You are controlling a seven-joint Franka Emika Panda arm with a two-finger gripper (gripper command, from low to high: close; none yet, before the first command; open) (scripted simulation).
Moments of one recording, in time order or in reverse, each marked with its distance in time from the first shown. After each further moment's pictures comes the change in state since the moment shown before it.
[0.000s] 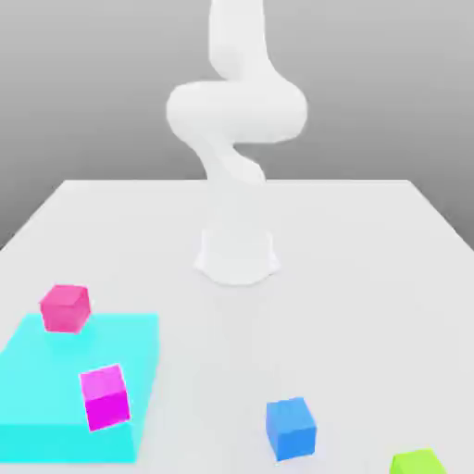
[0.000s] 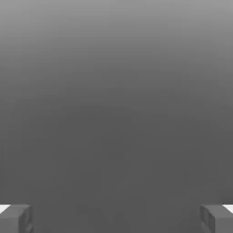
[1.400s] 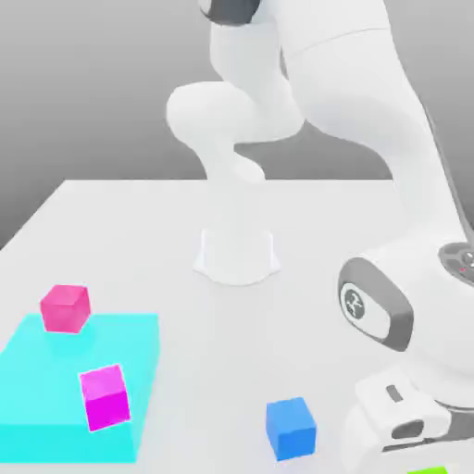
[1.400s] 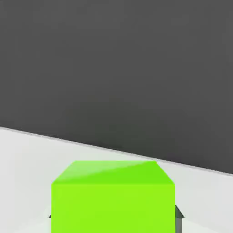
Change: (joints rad) arm 0.168 1.303 0.173 0.161 -0.254 0.380 0.337
